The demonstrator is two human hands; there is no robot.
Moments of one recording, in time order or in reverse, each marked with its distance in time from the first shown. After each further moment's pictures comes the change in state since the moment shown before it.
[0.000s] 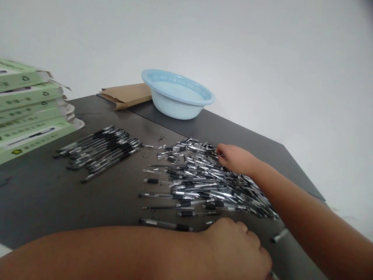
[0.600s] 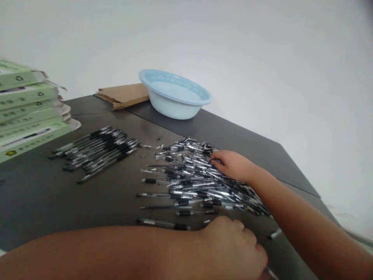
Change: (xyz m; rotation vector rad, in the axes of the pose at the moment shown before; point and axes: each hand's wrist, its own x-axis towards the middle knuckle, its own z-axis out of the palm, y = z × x) left_hand -0.001 0.000 0.007 -0.010 0.027 -0.014; right_hand -0.015 -0.016 0.004 0.127 -0.035 -0.044
